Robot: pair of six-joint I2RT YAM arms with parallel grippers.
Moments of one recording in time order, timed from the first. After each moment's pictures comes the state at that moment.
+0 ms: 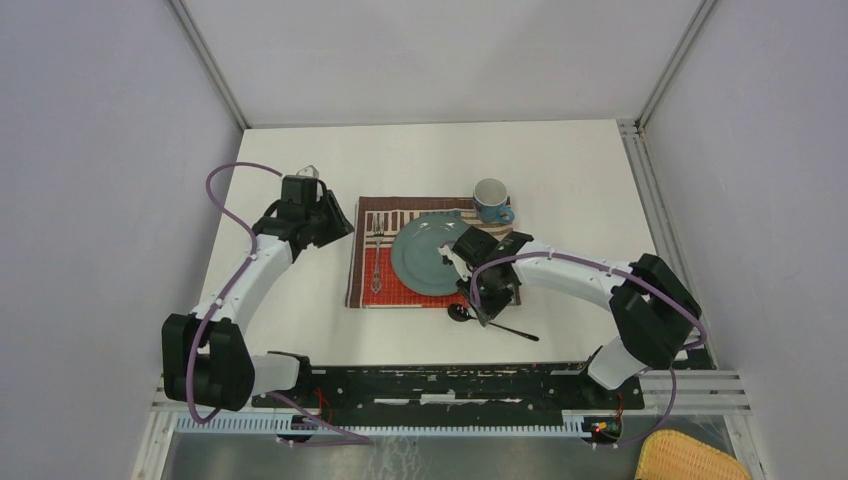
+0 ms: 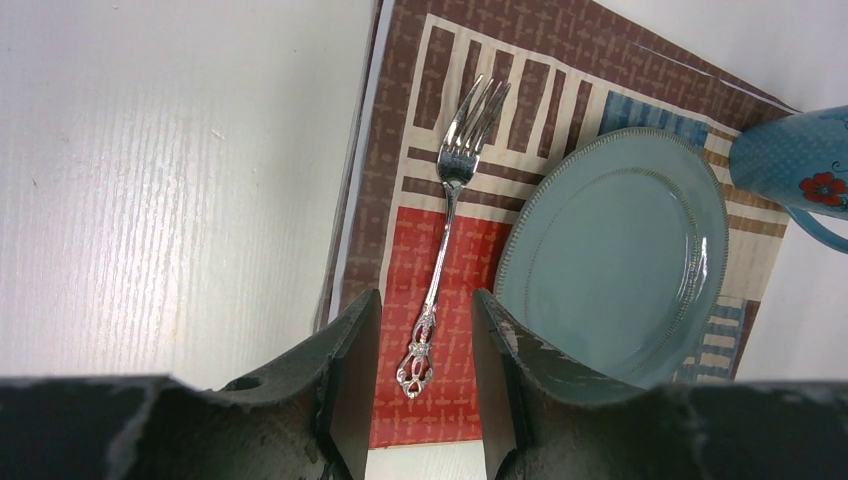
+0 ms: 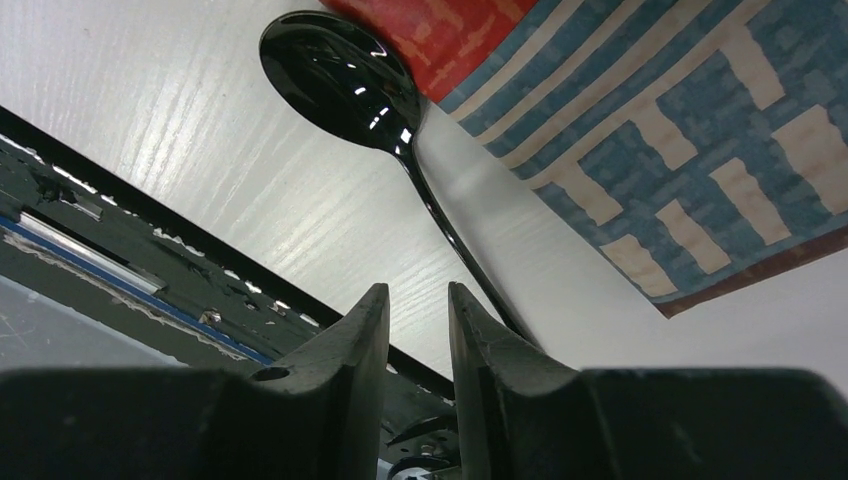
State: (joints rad) left arm -0.16 1.28 0.91 -0.45 0.06 -0.54; right arm 0.85 1.57 1.00 -0.82 -0.14 0.15
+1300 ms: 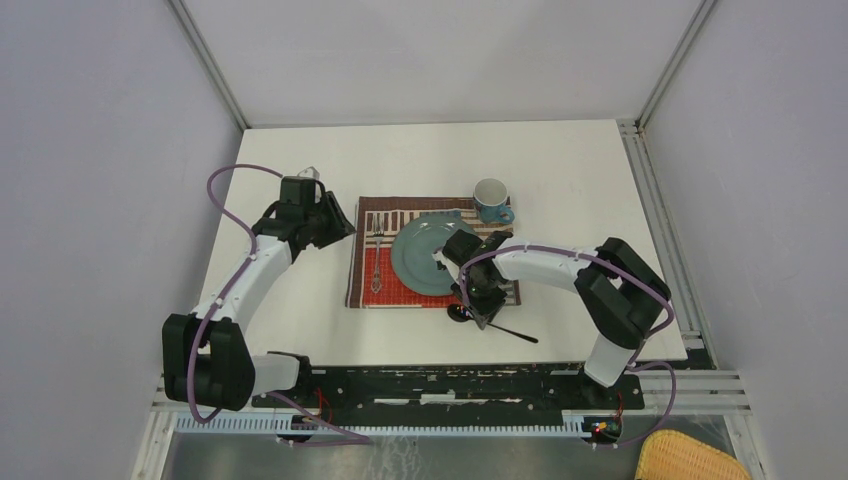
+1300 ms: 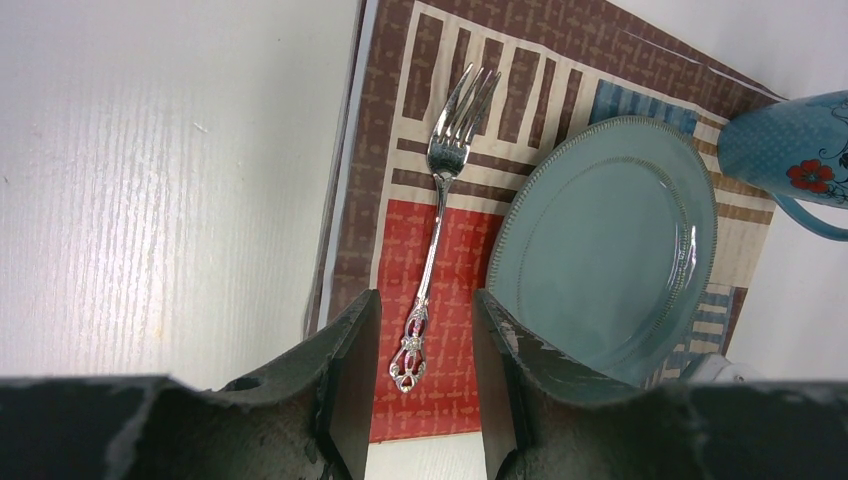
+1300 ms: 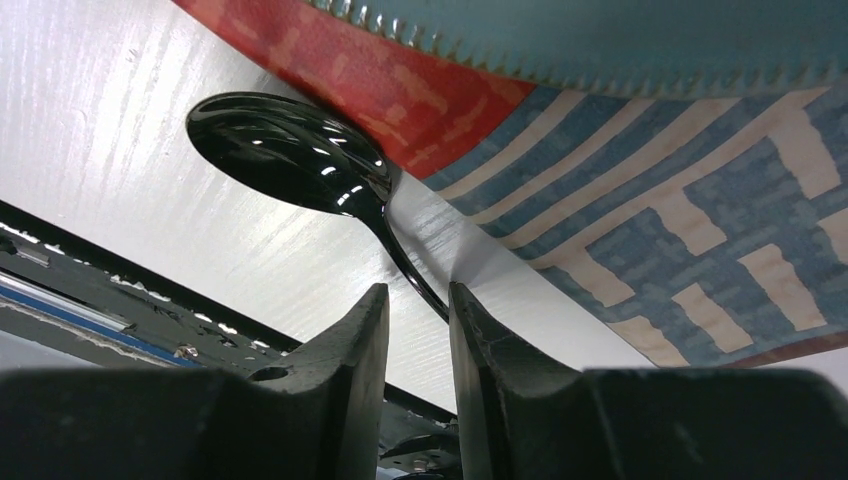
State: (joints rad) left arm -0.15 1.28 0.90 -0.45 0.11 -0.54; right arm 0.85 1.73 1.04 -0.81 -0.13 0.14
